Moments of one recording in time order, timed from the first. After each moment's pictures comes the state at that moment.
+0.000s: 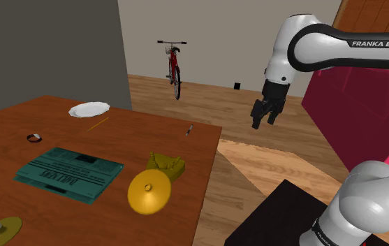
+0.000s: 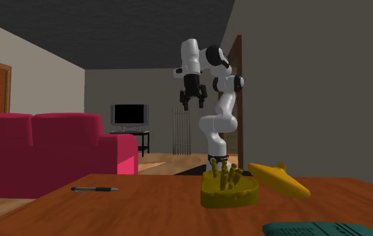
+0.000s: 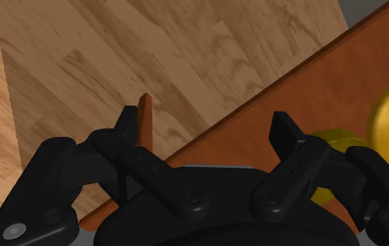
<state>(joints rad) -0.01 -0.75 0.05 -2.41 0.12 1.68 0.12</state>
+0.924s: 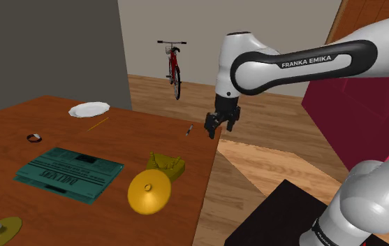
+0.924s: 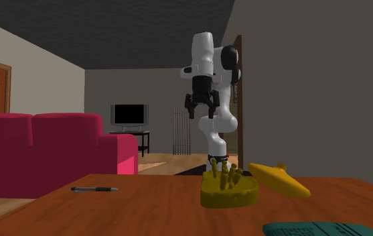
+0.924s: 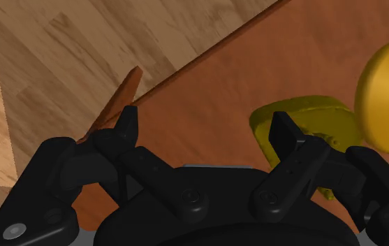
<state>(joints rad) 0.03 -0.37 0.29 -2.25 0.09 1.92 0.33</state>
